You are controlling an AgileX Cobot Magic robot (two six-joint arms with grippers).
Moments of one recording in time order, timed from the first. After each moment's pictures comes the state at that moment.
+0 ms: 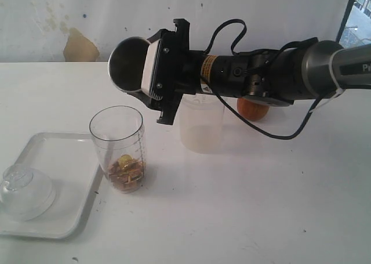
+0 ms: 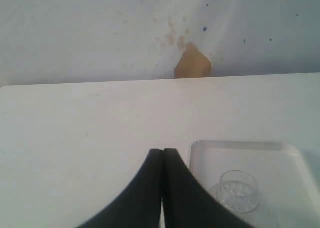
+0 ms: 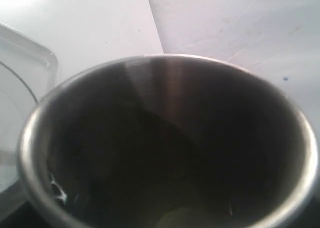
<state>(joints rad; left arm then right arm) 0.06 0.00 0.00 0.04 0.21 0.03 0.53 1.92 -1.22 -1.00 -0.63 -0.11</state>
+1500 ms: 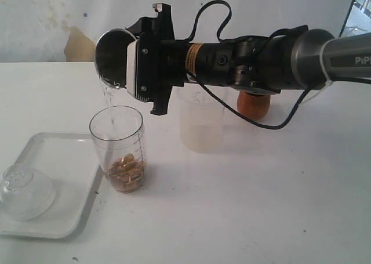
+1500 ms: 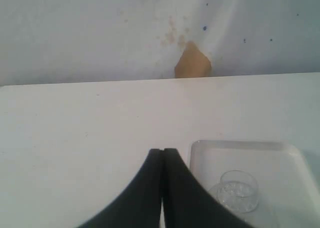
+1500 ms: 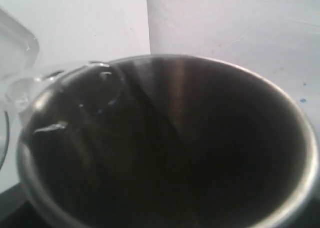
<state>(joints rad) 0.06 0.00 0.00 0.04 0.21 0.03 0.58 1.92 -1.30 -1.03 -0.54 -0.26</state>
